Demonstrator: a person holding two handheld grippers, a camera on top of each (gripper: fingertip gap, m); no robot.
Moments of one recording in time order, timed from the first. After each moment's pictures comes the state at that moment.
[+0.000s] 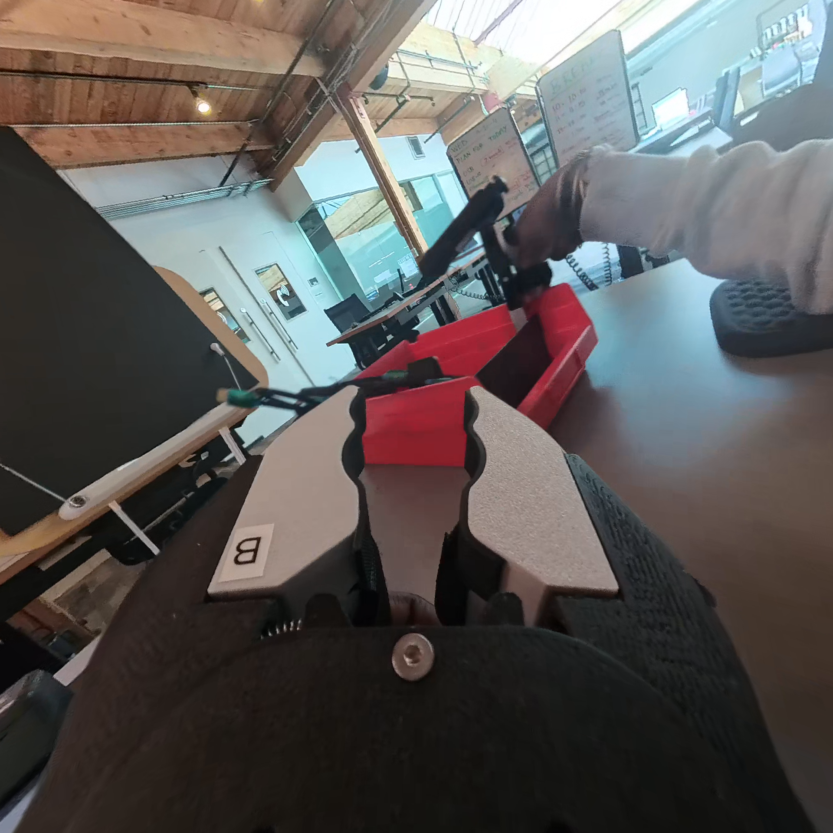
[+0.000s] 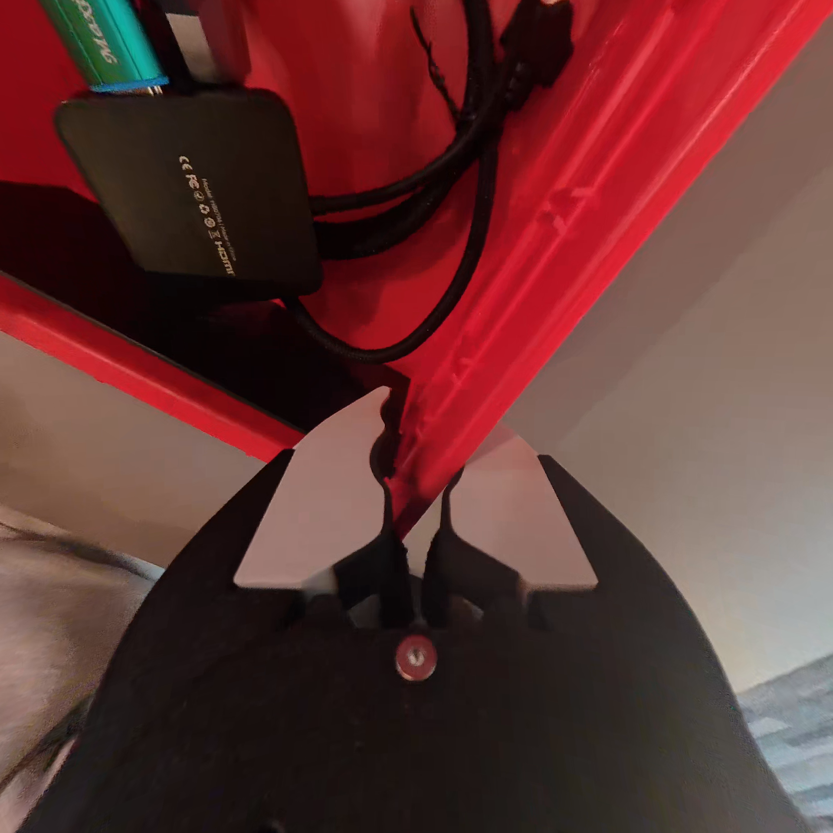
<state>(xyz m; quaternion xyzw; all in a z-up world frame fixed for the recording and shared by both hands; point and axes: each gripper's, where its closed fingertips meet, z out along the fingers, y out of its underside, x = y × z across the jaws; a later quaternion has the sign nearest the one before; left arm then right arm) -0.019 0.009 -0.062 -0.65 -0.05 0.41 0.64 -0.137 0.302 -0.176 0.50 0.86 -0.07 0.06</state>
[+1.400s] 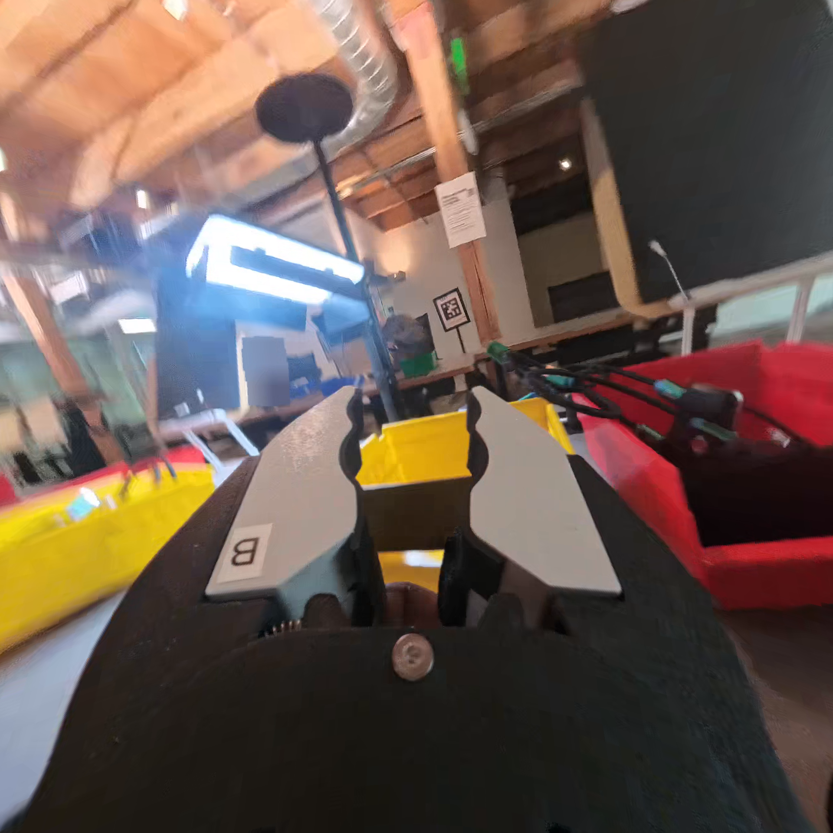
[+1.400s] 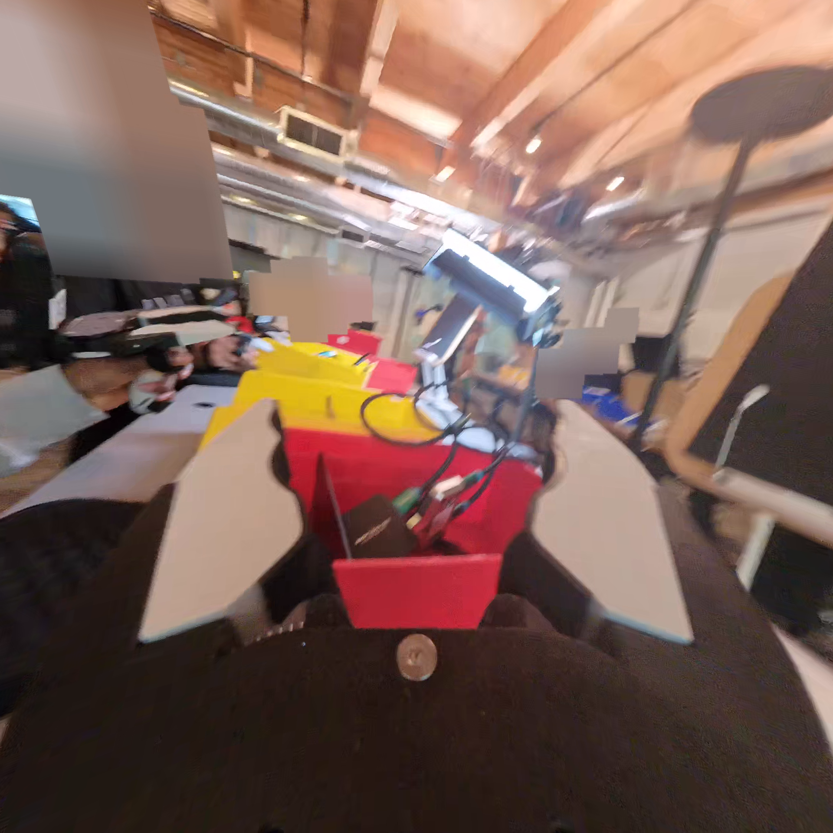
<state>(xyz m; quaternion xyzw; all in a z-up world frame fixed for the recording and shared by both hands) 0.104 -0.351 -0.019 -0.41 -0.41 0.72 0.39 -0.058 -0.036 -0.011 -0.03 0.58 -0.81 -0.12</state>
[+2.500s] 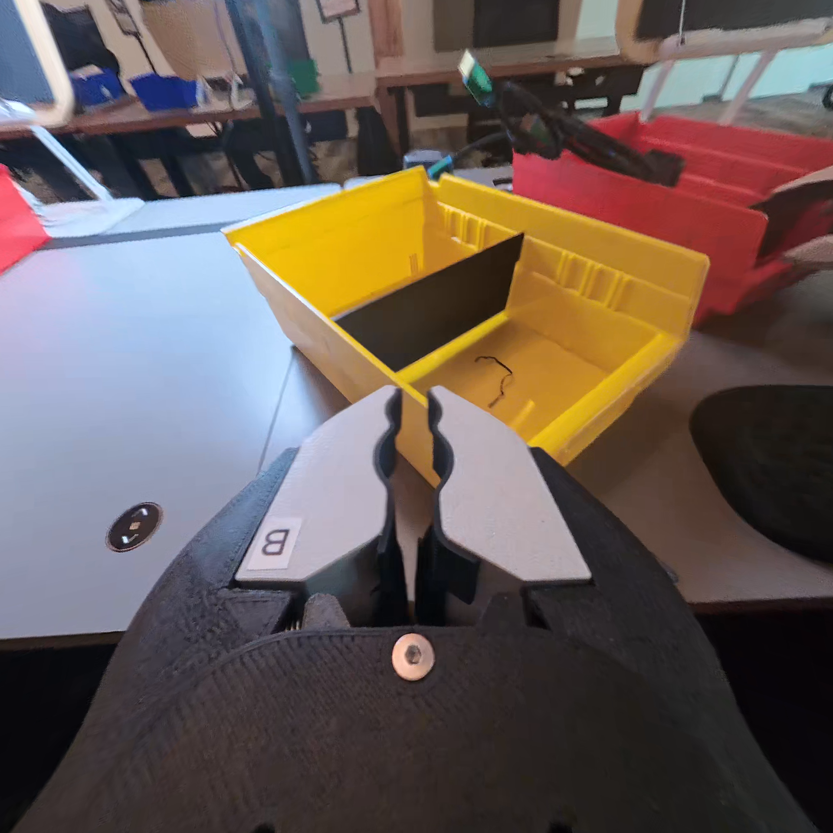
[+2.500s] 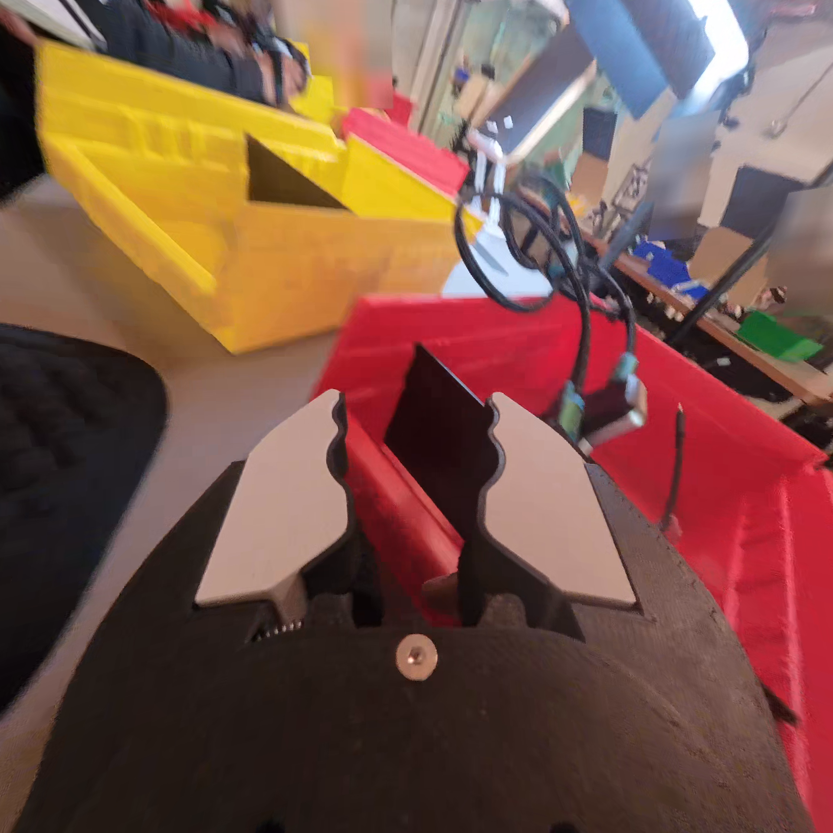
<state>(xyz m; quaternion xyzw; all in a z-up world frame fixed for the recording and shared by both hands) 0.192 -0.419 -0.098 -0.55 -0.58 0.46 0.38 -0.023 -0.160 -0.125 -0.08 0.75 -0.63 -0.18</state>
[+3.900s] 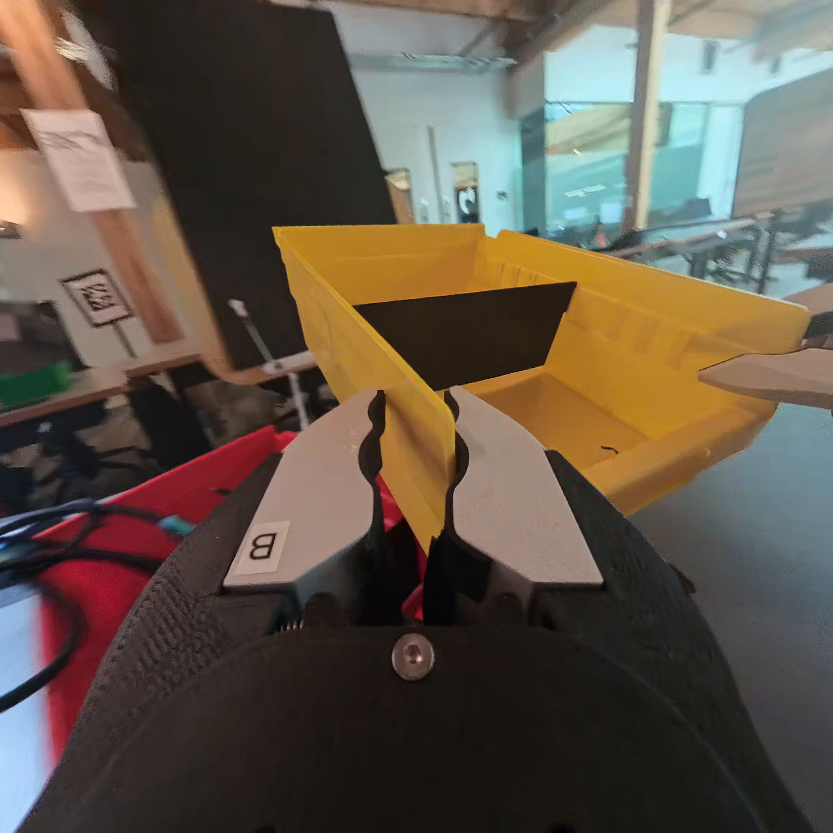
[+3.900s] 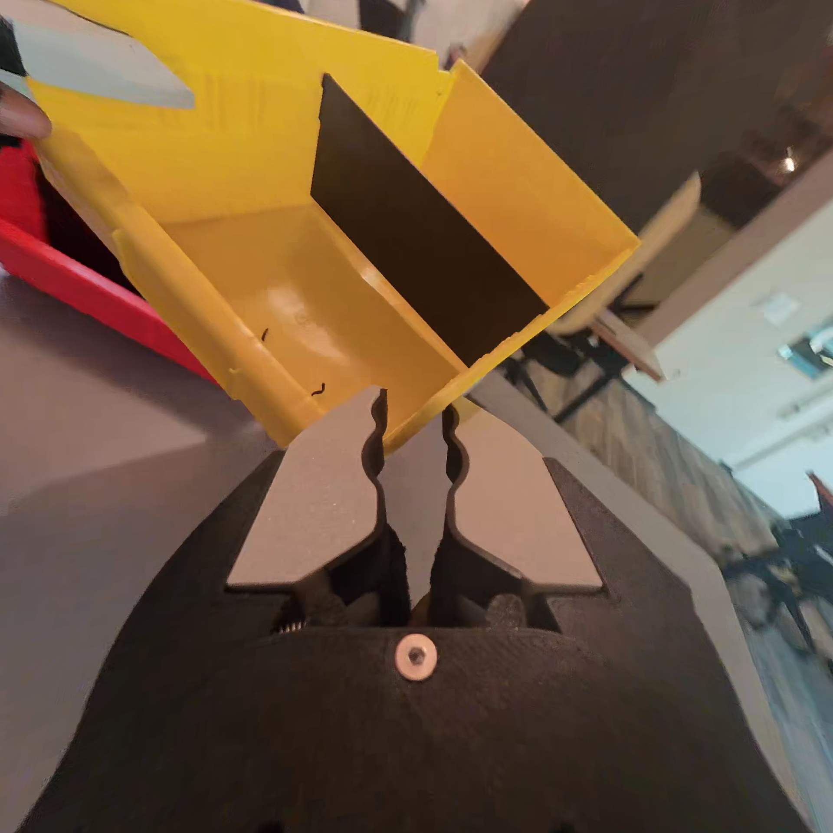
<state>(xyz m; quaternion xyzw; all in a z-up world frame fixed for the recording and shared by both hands) -0.042 -0.061 -0.003 -0.58 -0.32 0.47 0.59 -0.042 0.109 -0.034 0.16 0.73 -0.49 -0.45</state>
